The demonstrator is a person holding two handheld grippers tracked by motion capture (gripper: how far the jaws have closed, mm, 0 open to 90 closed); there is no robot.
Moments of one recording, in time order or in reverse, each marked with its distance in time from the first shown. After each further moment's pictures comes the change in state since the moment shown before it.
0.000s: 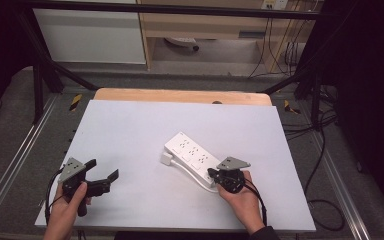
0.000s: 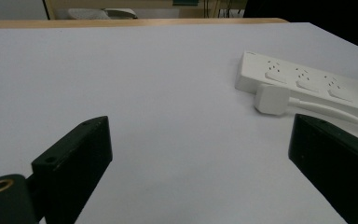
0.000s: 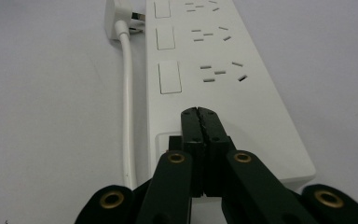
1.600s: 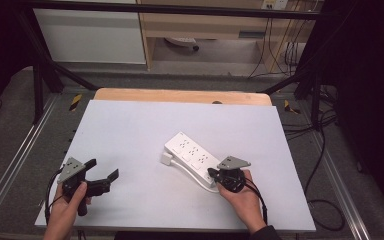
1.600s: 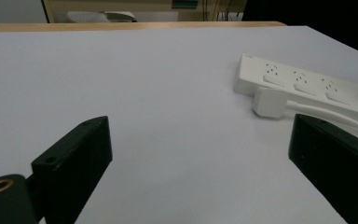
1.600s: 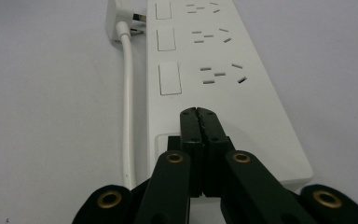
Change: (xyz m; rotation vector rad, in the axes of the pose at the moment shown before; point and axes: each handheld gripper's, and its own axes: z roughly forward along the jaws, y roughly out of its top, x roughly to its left) left arm 0.000 0.001 -0.001 -0.010 -0.003 -0.001; right arm -0.002 0.001 -0.001 0.000 0.007 -0.008
